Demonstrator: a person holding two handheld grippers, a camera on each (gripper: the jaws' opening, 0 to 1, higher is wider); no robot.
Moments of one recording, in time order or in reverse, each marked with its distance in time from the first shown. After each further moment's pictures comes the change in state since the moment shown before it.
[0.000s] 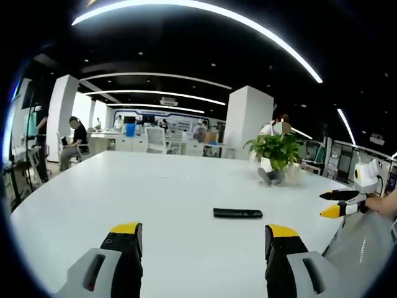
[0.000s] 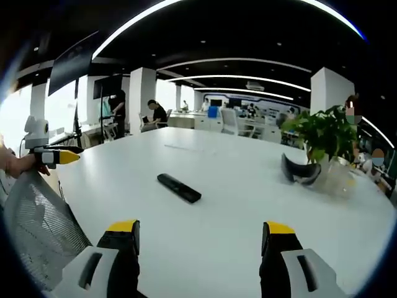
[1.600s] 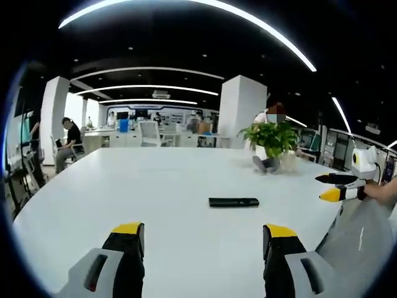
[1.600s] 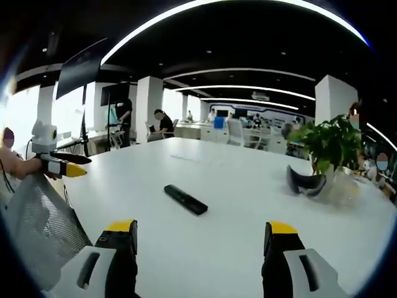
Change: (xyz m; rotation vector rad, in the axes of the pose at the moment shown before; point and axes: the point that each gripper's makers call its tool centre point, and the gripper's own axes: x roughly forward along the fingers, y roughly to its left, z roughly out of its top) left arm 0.002 -0.006 -0.014 0.051 0.071 -0.035; right arm 0.000 0.006 0.016 -0.009 -0.094 0.054
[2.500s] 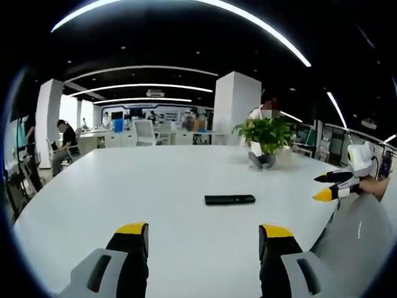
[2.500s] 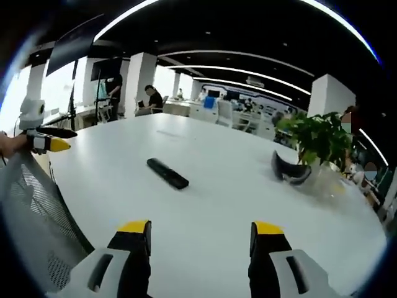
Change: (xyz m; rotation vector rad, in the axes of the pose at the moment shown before) left arm -0.003 -0.010 0.005 0.010 0.003 -0.036; right arm -0.012 -0.029 -0.033 -0.111 0.200 -0.148
